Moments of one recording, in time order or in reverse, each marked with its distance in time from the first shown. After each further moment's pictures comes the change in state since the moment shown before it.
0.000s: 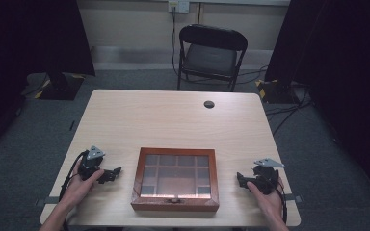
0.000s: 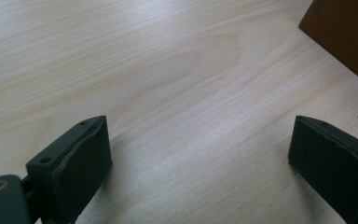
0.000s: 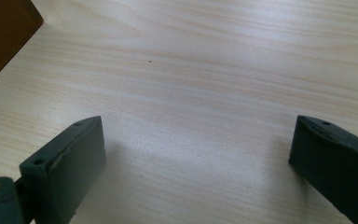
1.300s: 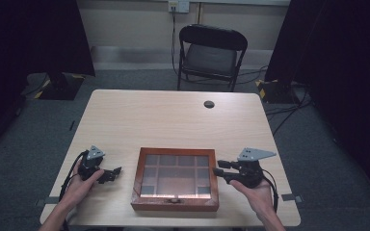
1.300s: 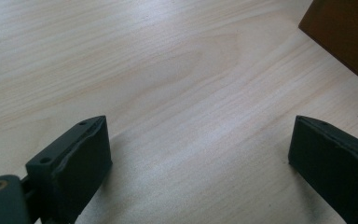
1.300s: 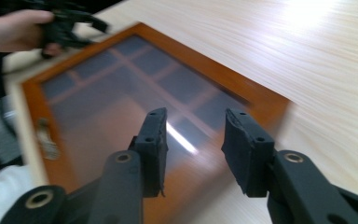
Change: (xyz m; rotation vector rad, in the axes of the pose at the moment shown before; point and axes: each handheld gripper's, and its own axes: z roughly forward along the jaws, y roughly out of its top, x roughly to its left) left arm 0.000 0.000 0.000 0.000 -0.001 0.001; right arm 0.072 0.068 -0.059 -0.165 0.601 -0.254
